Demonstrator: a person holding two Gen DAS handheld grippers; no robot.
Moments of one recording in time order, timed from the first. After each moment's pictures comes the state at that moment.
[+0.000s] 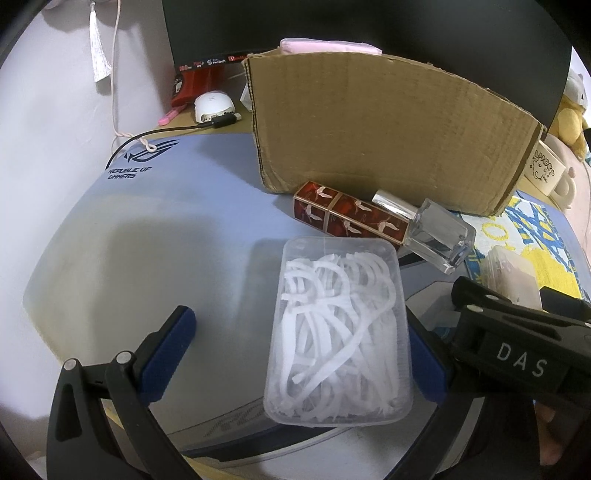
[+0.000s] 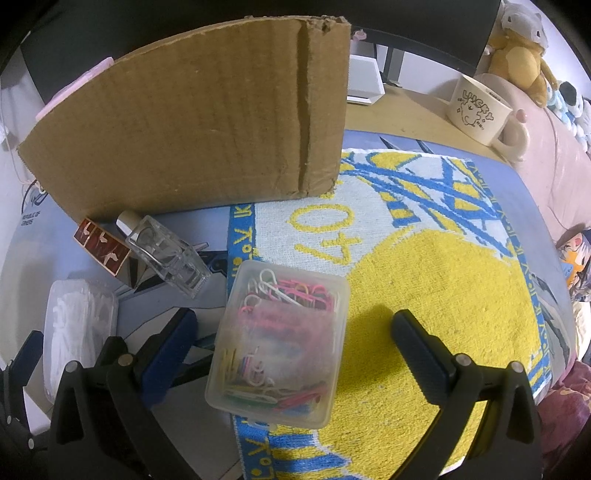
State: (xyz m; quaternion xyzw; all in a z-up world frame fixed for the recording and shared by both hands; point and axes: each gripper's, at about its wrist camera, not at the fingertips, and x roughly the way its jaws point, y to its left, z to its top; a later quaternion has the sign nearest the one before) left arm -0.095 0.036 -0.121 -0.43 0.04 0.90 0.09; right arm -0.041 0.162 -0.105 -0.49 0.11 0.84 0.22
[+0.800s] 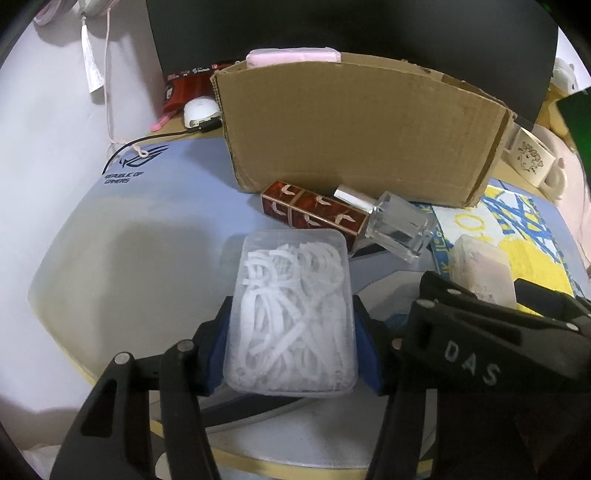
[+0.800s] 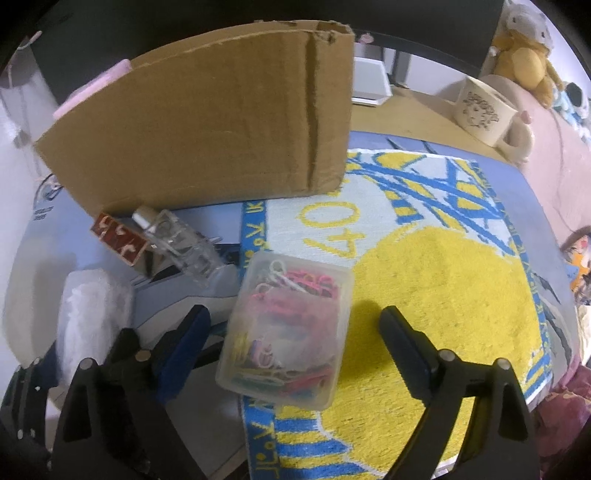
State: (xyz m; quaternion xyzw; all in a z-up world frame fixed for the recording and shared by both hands) left arm -0.079 0.055 -0.112 -0.43 0.05 0.90 0.09; right arm -0.028 0.144 -0.095 -0.49 0.12 0.85 0.18
